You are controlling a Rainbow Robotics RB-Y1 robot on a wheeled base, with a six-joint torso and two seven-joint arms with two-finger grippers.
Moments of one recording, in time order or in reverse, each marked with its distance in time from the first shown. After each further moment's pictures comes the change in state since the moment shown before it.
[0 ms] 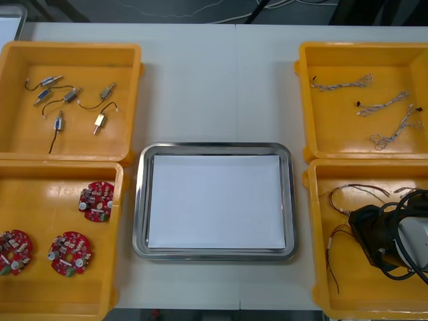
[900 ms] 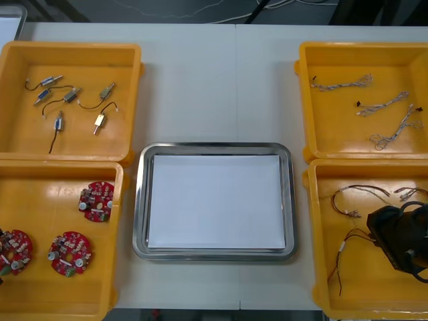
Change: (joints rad) right arm -0.015 -0.098 -0.090 -0.012 -0.147 0.108 0.076; left arm -0.107 0.000 -0.072 0.044 -0.094 0.054 0.000
